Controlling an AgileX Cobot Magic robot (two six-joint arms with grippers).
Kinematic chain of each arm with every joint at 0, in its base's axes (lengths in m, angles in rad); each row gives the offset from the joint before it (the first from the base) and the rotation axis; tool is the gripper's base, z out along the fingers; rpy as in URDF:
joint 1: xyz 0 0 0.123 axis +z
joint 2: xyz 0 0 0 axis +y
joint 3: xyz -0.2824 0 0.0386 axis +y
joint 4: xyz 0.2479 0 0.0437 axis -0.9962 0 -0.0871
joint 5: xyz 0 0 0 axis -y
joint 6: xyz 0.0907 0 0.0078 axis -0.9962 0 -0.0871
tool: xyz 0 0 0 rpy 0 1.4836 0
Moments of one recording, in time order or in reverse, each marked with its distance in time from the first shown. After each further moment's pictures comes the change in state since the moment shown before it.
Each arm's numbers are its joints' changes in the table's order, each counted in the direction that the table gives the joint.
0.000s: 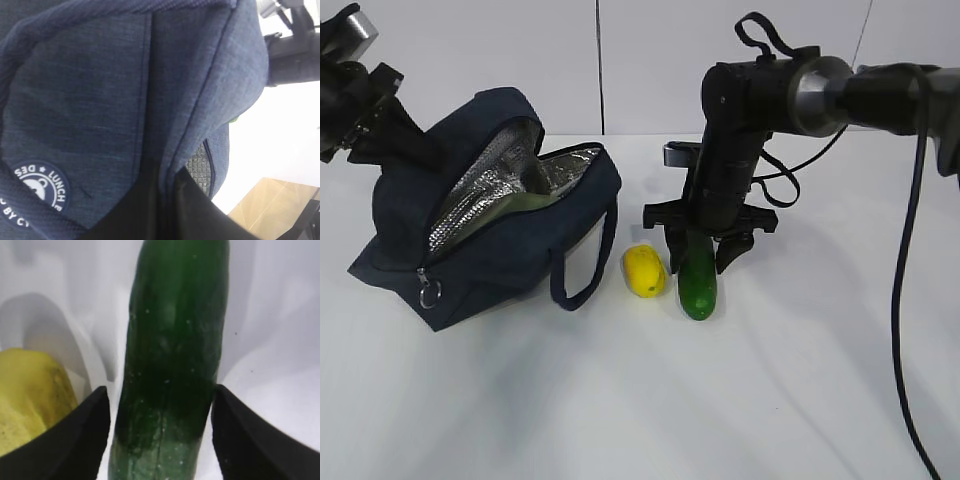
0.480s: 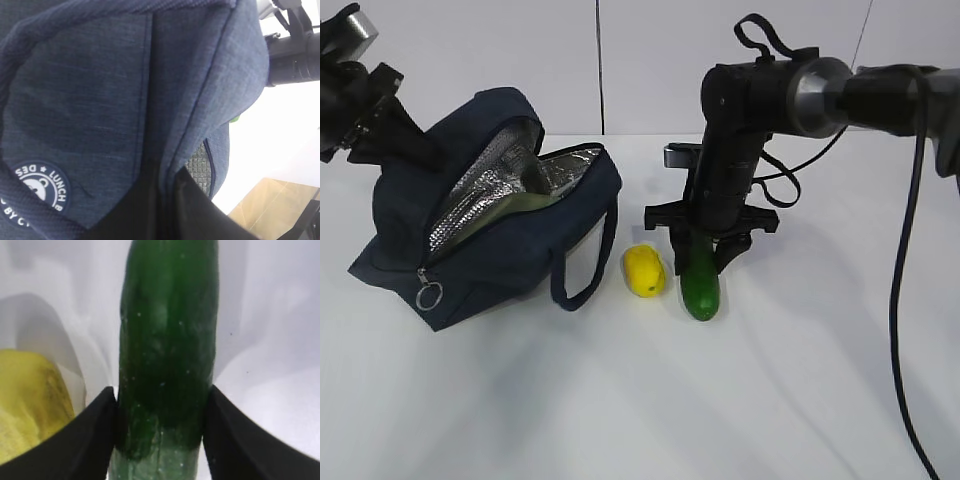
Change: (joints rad) left arm 0.000 0.000 0.000 -0.002 0.002 0.000; right arm 0.000 0.004 0.000 0.012 0.000 0.000
